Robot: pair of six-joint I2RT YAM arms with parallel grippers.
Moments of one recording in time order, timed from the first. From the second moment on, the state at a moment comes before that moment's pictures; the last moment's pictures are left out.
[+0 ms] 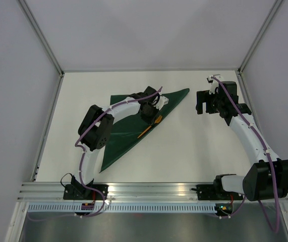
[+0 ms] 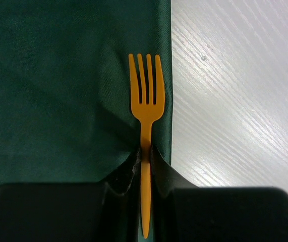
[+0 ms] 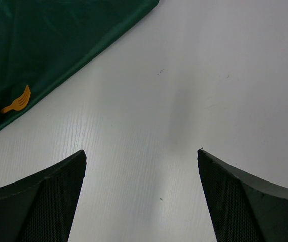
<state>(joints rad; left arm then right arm) -0.66 2.15 1.62 -0.60 0.21 0.08 0.09 1.29 1.07 -0.48 -0.10 -0.03</state>
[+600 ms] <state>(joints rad) -0.66 2.15 1.62 -0.60 0.19 0.08 0.09 1.28 1.07 -0.48 -0.10 -0.03</state>
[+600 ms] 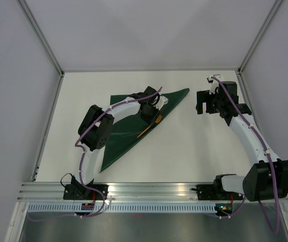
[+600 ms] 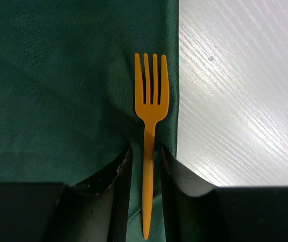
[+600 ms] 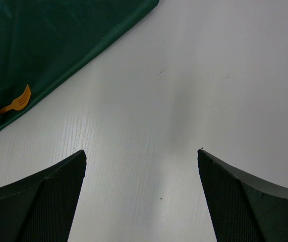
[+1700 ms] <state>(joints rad) -0.65 1.94 1.61 -0.60 0.12 0.00 0.09 1.25 1.05 -0.48 -0.14 -0.04</state>
